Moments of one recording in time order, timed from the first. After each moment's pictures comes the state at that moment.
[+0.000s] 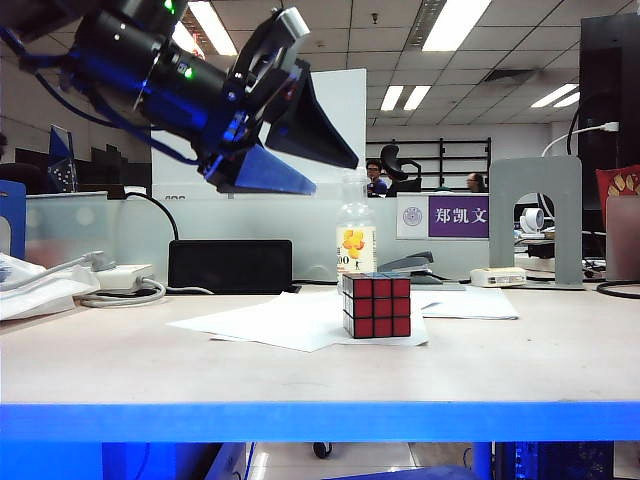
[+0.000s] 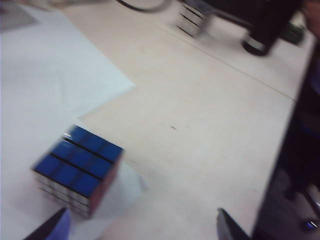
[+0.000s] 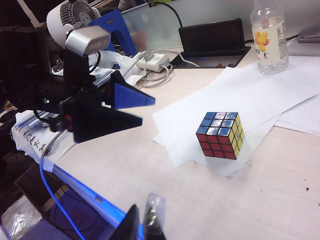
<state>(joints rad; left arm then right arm) -0.56 1.58 0.93 0.21 0.55 0.06 -0.03 0.27 0.44 -0.37 -0.76 0.24</state>
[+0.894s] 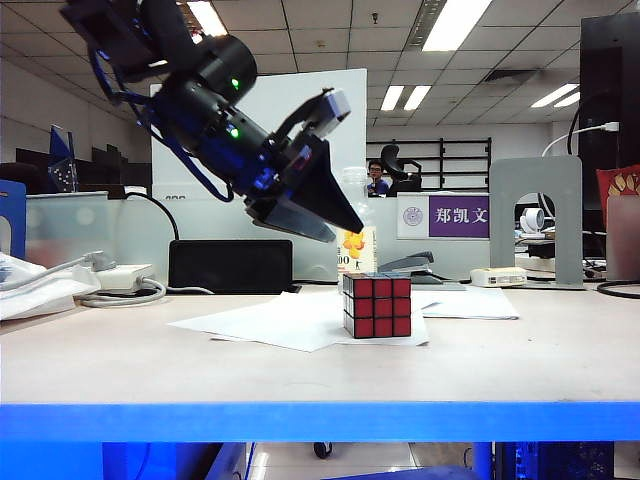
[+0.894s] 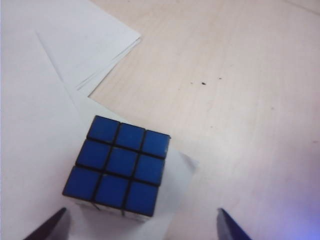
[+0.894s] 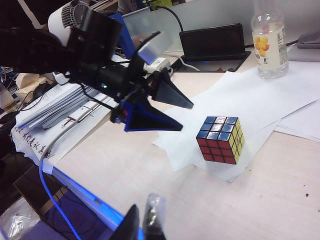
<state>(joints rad) -0.50 1.95 1.43 -0.29 0.64 0.44 -0.03 0.27 0.44 -0.35 -0.76 0.24</state>
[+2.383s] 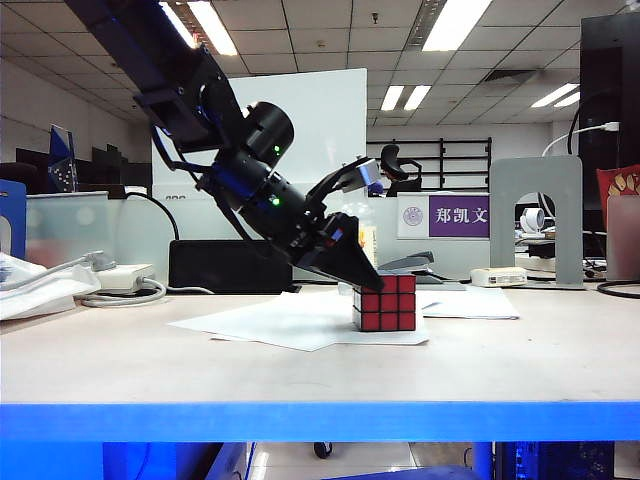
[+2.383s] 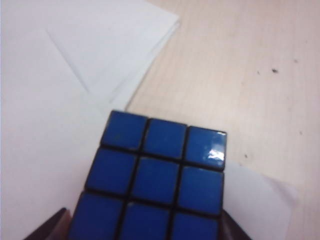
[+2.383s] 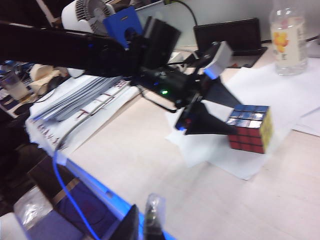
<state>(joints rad) -0.51 2.22 1.66 -0.24 0.60 0.57 0.03 0.27 0.44 -0.35 -0.76 0.24</state>
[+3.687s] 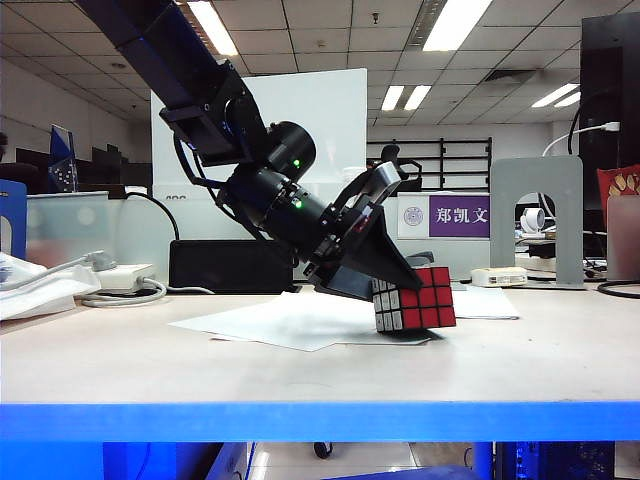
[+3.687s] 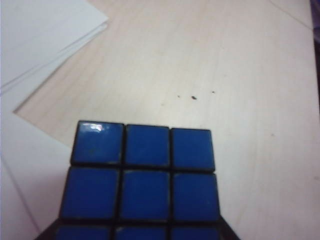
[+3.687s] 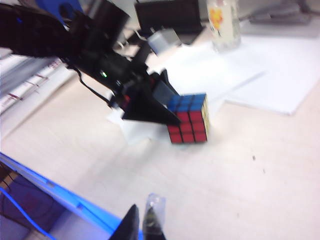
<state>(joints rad) -0.55 2.27 1.71 -0.33 0.80 0.32 0.05 0.27 0.44 -0.47 -0.53 0.13</state>
